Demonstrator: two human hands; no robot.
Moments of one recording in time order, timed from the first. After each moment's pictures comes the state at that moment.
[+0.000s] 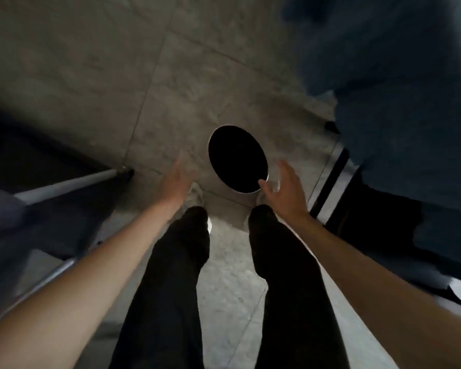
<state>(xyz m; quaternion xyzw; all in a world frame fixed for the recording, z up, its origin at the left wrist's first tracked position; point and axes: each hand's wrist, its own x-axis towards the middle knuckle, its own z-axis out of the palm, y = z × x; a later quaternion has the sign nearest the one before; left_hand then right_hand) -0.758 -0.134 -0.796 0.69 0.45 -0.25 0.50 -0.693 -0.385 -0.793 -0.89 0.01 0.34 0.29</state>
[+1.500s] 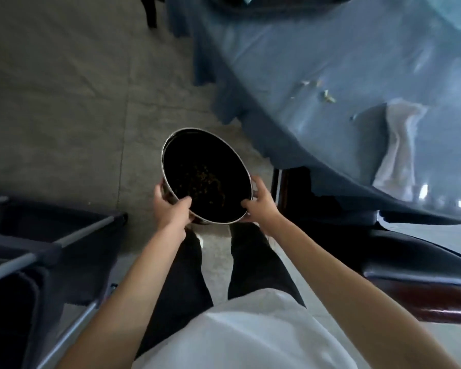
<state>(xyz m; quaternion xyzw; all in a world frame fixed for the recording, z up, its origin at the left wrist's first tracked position) -0.731 -0.237 -0.564 0.55 0.56 -0.14 0.60 -0.711 -0.433 -0.573 -0.67 0.31 0.38 0.56</state>
